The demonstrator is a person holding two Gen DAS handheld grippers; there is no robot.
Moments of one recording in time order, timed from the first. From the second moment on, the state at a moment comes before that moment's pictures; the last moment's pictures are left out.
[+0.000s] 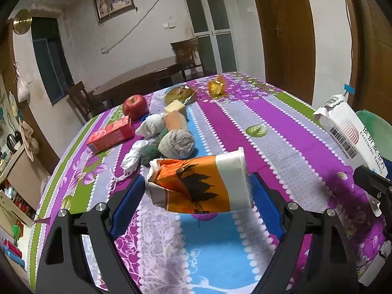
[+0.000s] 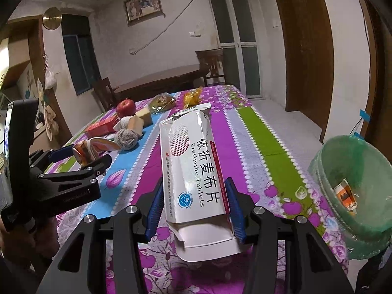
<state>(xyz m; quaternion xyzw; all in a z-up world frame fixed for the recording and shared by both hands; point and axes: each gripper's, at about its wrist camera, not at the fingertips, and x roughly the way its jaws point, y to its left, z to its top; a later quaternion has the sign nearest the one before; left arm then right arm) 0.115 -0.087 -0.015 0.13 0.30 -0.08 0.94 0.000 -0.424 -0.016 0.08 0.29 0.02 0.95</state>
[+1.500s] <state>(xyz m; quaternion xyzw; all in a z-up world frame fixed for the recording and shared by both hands) 0.089 -0.368 0.014 0.24 0.23 -0.35 0.88 -0.097 -0.681 0.043 0.09 0.25 -0.26 0.93</state>
